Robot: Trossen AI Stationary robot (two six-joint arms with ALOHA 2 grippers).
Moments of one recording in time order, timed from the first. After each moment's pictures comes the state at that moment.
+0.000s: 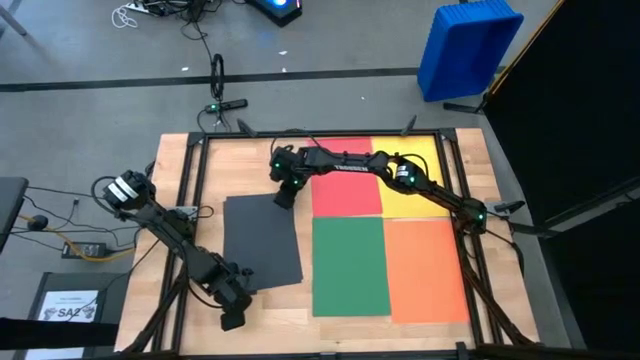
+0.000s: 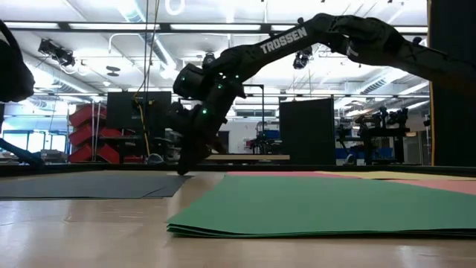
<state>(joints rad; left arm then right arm) -0.77 1.54 0.74 -0.41 0.14 -1.08 -0.27 2.60 2.32 -0.78 -0.15 0.16</state>
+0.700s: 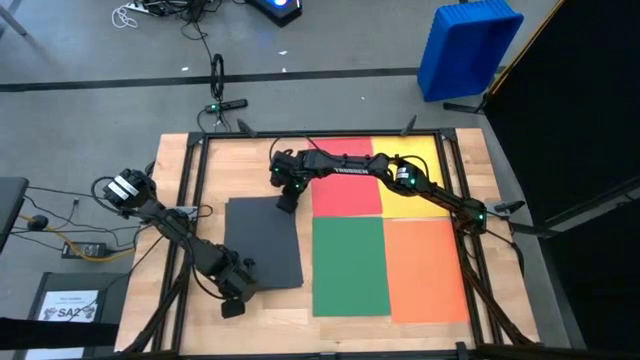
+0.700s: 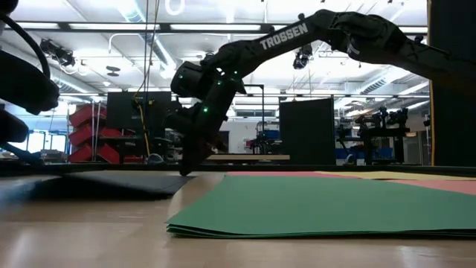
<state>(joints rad) -0.66 1.54 0.73 -0.58 0.17 -0.92 -0.24 2.60 2.32 -0.85 -0.12 0.10</state>
